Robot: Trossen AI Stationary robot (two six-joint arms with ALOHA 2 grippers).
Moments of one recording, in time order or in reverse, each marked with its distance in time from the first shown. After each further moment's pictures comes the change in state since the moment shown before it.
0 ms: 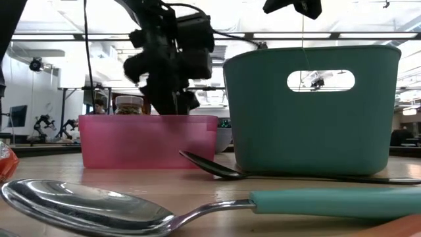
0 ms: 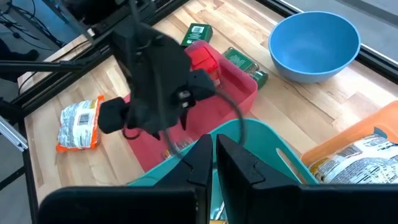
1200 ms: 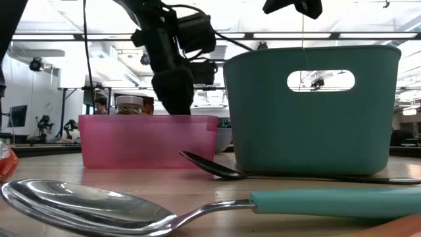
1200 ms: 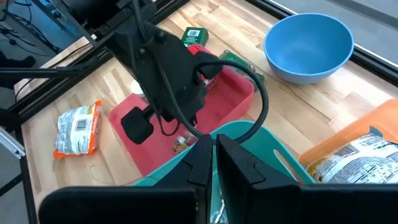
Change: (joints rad) left arm 0.019 0.000 0.000 0.050 -0.252 -0.252; right arm 0.000 0.000 0.001 0.000 0.021 0.019
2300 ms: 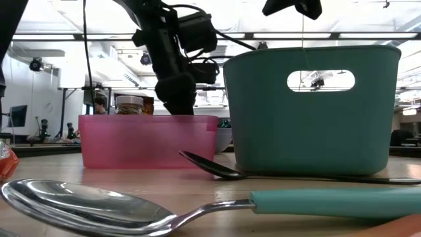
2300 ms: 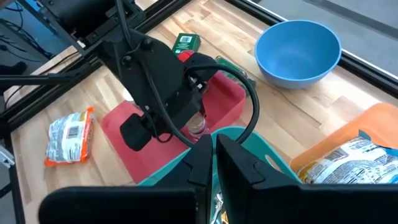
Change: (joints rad) left arm 0.000 0.005 0.002 0.028 -0.090 0.037; right arm -0.011 0.000 0.000 0.001 0.027 -0.005
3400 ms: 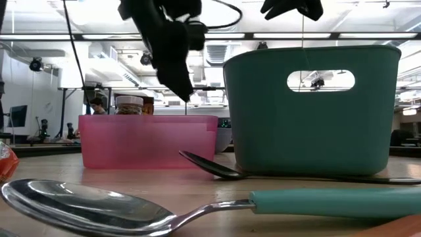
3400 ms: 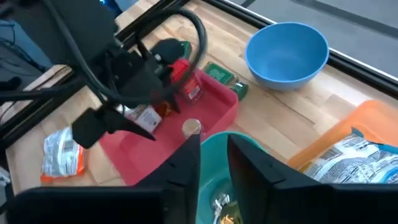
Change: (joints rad) left arm -0.014 -0.188 0.002 -0.072 0.083 -0.123; right arm -0.025 0.000 0.000 0.001 0.026 0.041
